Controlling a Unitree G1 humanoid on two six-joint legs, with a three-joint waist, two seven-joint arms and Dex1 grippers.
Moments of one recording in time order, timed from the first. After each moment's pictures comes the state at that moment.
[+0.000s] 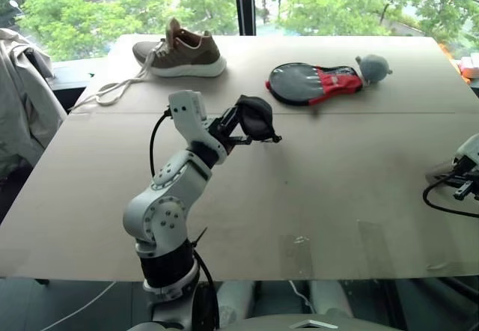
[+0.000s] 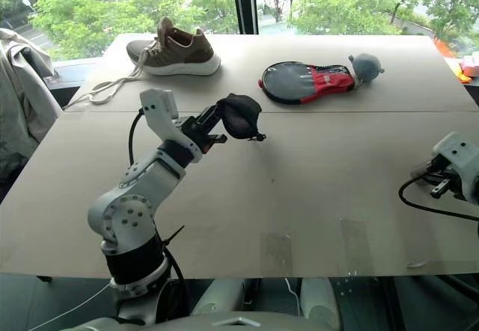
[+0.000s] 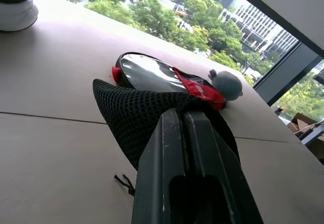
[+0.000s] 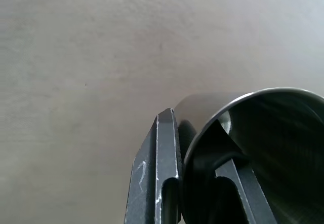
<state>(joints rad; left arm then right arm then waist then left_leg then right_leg) -0.41 -0.02 0.29 -0.57 -0.65 1.00 -0.02 -0.06 -1.10 -0.27 -0.10 0.30 0.62 0.92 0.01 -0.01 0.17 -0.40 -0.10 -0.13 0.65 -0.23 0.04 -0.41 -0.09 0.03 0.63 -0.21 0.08</state>
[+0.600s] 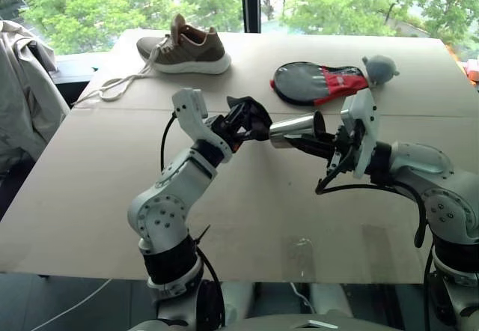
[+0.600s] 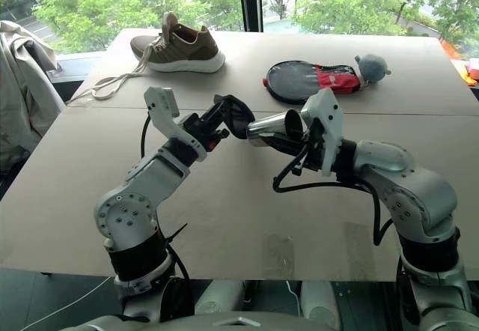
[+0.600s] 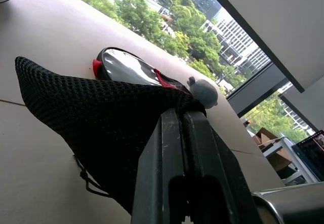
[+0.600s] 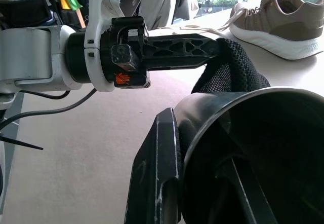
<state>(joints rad) -0.43 -0.02 0.30 -0.54 -0.84 1.01 0.05 -0.46 -0.50 0.01 -0.58 0.72 0.88 0.63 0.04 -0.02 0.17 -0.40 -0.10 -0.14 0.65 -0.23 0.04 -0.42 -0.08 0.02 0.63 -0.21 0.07</state>
